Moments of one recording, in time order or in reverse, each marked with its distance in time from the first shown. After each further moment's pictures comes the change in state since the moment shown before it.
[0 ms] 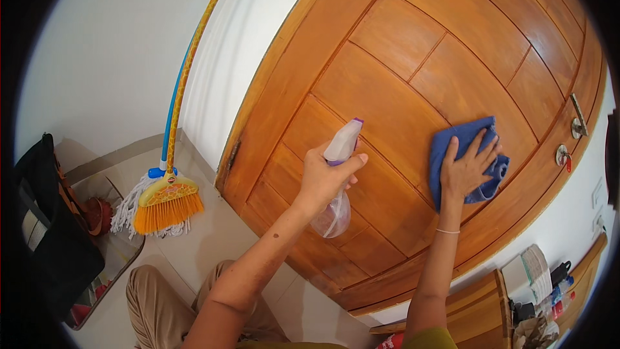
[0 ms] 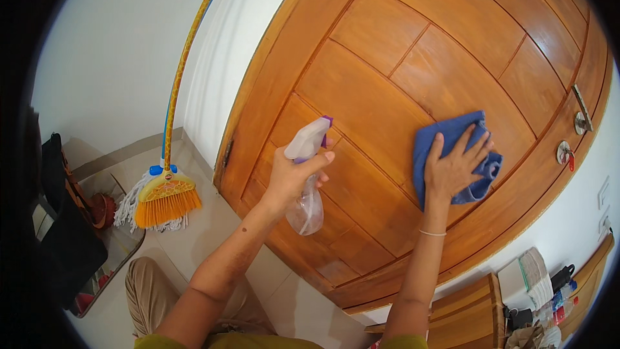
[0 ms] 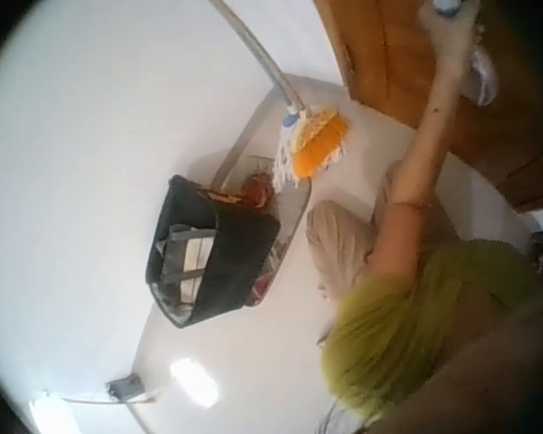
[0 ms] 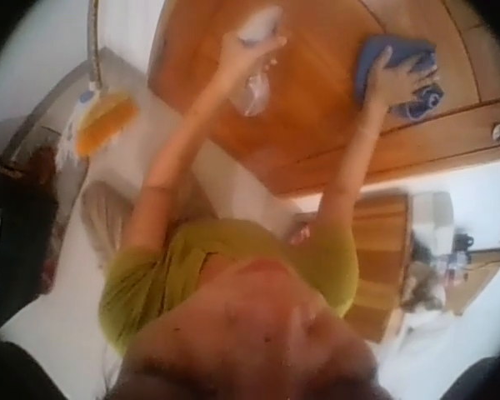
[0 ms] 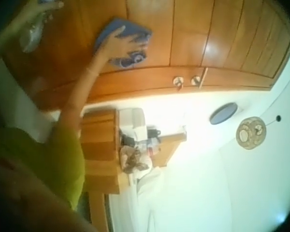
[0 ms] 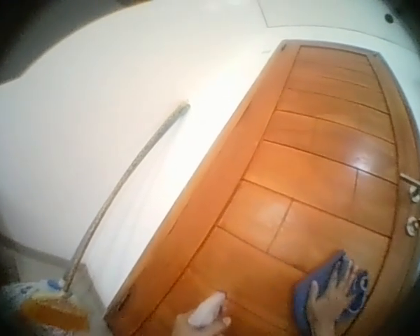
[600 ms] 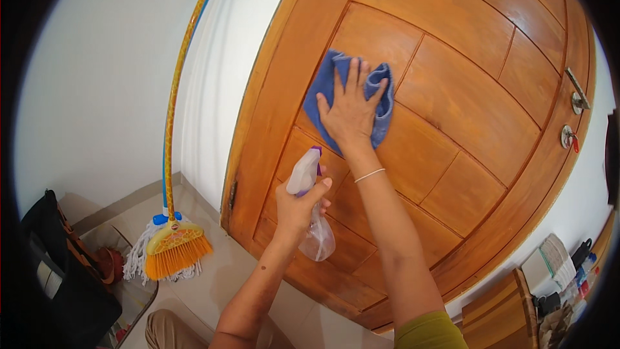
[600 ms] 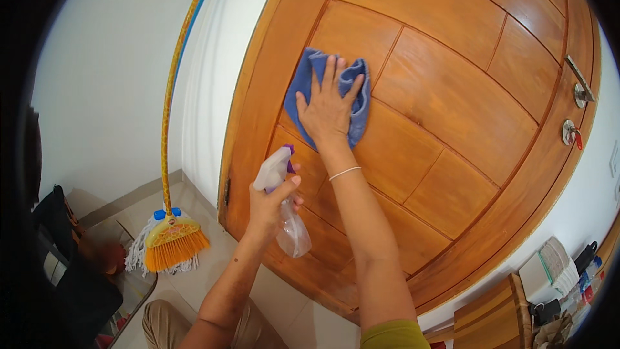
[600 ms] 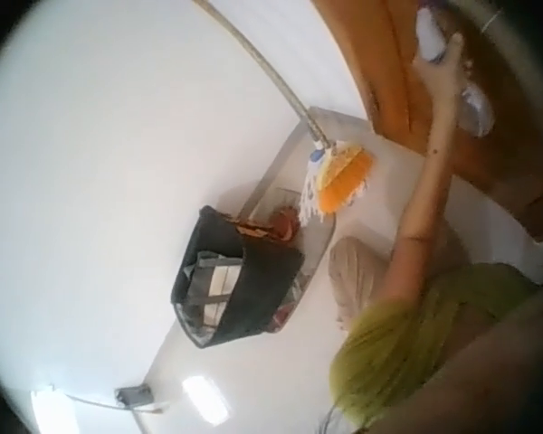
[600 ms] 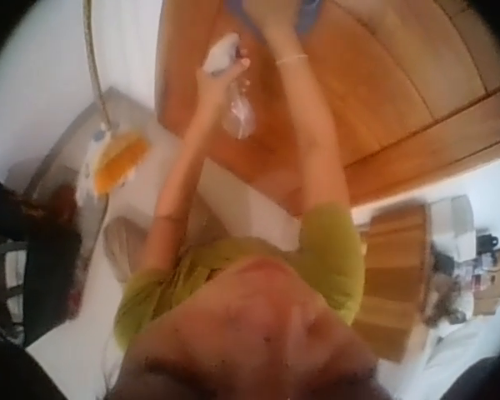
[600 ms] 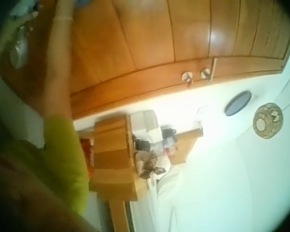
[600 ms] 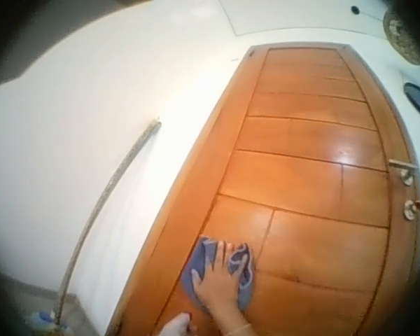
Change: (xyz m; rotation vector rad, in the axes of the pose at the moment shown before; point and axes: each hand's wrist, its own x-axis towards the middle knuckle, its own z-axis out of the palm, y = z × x) left_hand 0.026 -0.019 -0.021 -0.055 0.111 0.030; right_hand 0.026 -0.231 0.040 0.386 -0.049 -0.395
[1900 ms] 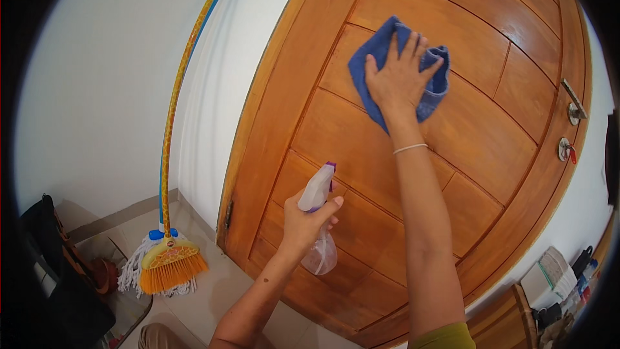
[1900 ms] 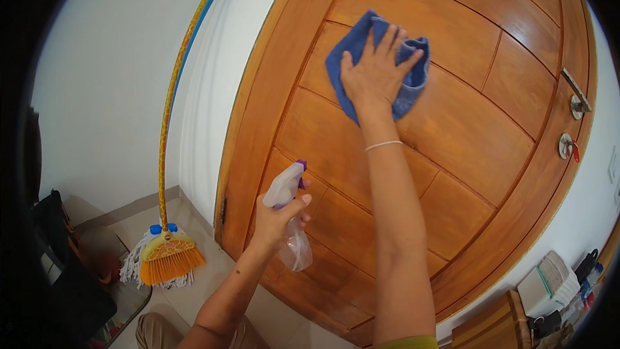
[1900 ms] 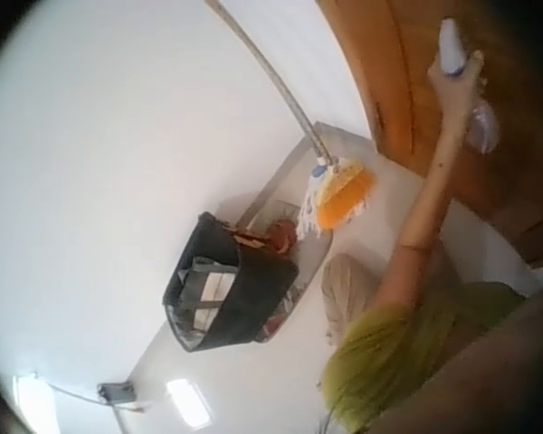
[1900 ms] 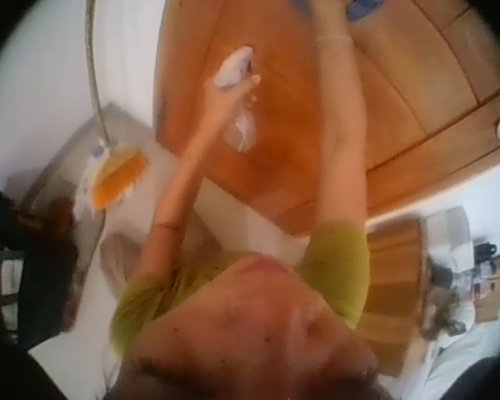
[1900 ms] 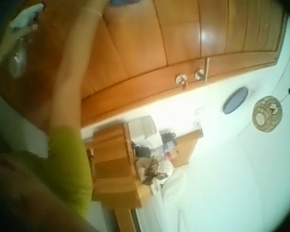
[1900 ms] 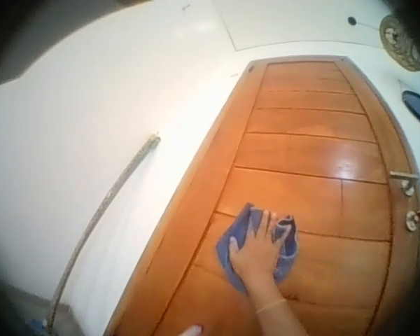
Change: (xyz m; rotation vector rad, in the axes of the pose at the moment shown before) left_hand 0.012 0.009 0.024 0.042 -0.130 0.017; right_hand 0.105 0.087 -0.032 -0.269 0.173 0.179
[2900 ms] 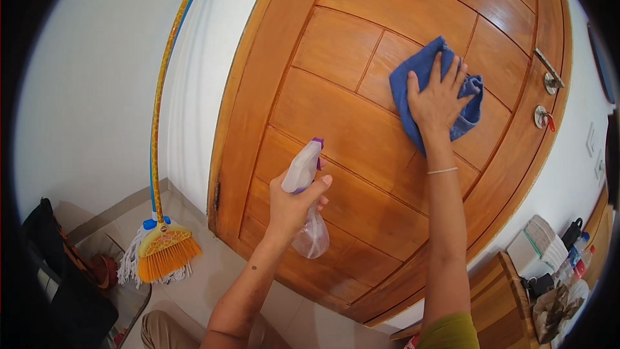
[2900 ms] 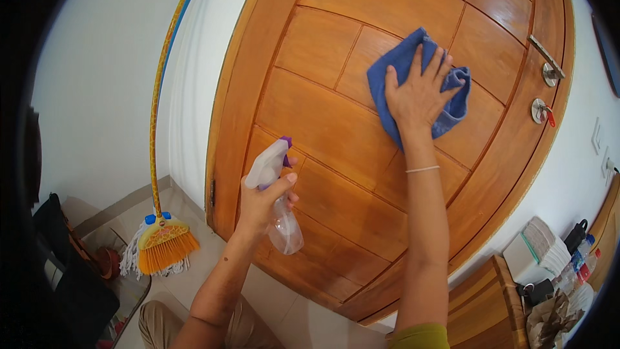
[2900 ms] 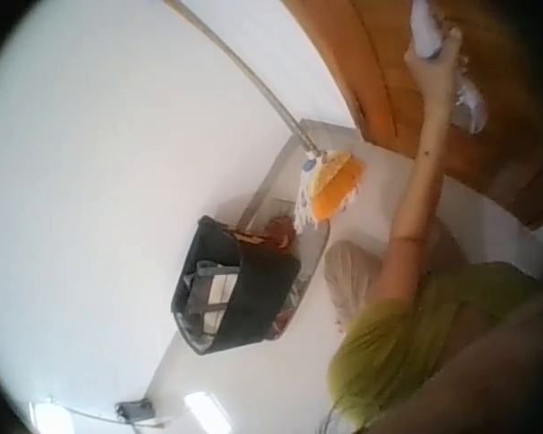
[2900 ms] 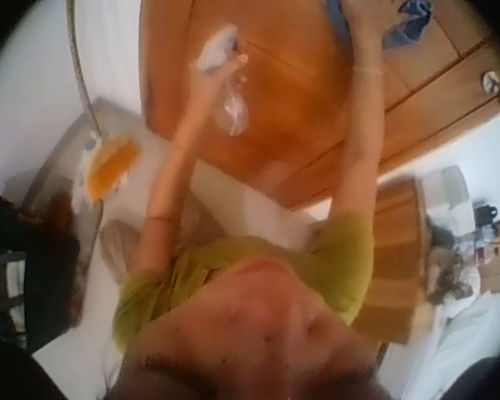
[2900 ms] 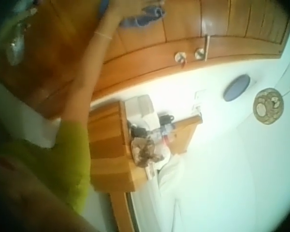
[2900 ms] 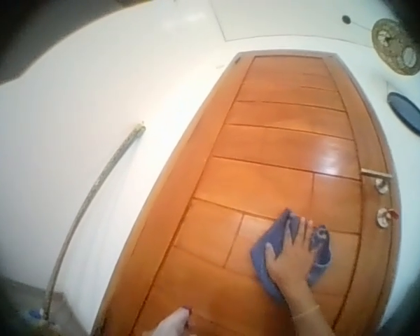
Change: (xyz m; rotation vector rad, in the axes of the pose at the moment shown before) left_hand -0.047 0.023 0.033 0.004 -0.026 0.022; right_hand -0.061 0.145 -0.053 -0.109 -0.001 0.097
